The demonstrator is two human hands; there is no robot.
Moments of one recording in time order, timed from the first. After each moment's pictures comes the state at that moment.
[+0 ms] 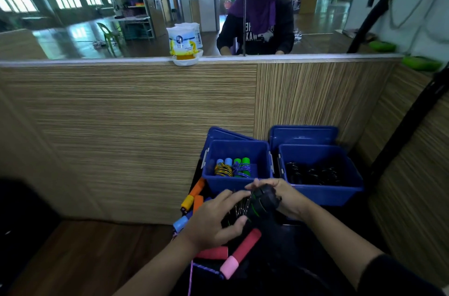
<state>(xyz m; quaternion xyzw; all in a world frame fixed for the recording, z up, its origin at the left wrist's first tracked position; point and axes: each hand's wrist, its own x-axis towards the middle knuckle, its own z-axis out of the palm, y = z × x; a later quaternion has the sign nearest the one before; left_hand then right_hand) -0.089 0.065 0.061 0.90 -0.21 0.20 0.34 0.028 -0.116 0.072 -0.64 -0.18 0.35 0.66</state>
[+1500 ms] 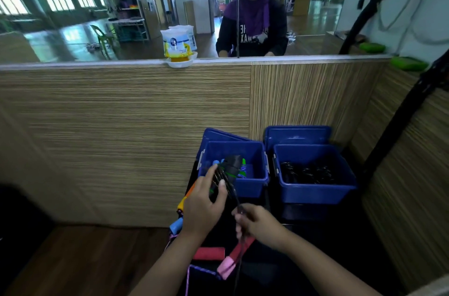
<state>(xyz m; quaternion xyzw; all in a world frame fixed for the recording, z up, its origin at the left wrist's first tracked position) -0.067 0.058 0.054 0.88 0.05 0.36 0.32 -0.030 -0.098 0.049 -0.75 -0.20 0.31 0.55</state>
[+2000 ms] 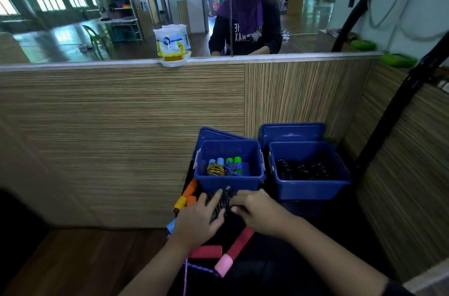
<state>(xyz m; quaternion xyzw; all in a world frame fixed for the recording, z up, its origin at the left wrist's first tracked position) -0.080 0.085 0.007 0.97 -0.05 0.21 0.08 -0.016 -0.105 0.080 -0.87 -0.45 0.06 0.20</state>
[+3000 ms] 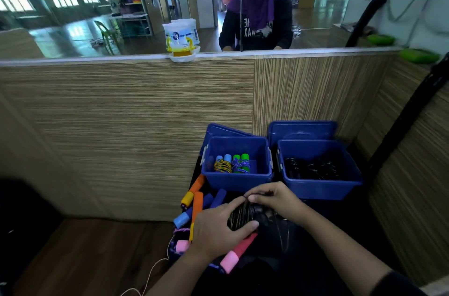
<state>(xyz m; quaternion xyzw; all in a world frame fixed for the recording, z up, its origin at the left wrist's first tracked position) -0.101 0.038 0.033 0.95 0.01 0.21 0.23 0.014 -0.126 0.061 -0.76 -0.26 0.26 0.54</state>
